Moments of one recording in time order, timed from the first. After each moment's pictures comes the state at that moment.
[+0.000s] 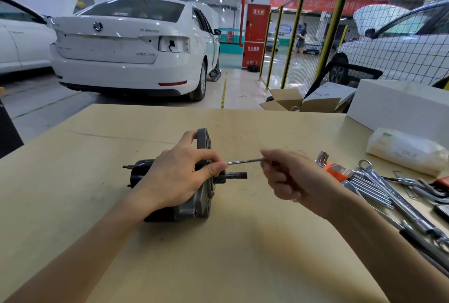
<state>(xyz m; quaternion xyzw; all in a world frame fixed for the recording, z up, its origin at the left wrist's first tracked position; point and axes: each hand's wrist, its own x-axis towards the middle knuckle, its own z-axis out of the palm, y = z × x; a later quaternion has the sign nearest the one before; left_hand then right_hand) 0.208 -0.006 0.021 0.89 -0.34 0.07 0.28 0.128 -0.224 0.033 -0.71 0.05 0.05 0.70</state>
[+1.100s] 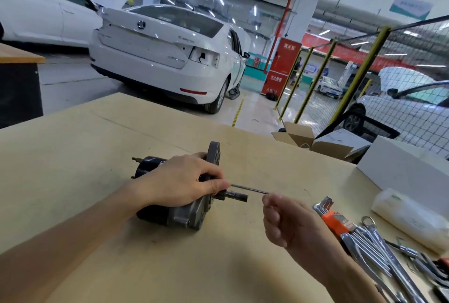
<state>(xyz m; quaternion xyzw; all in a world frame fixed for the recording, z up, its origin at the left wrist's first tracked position) 0.214 0.005 0.025 0.89 -0.35 0.01 0.28 0.121 -0.225 0.013 -0.62 -0.02 0.06 0.78</state>
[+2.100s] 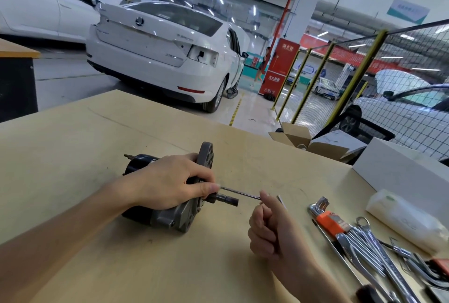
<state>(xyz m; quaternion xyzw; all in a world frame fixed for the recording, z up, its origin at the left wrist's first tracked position) 0.208 0.019 0.027 0.89 -0.37 -0.02 0.28 0.119 -0.202 -0.003 -0.64 0.10 0.05 0.76</state>
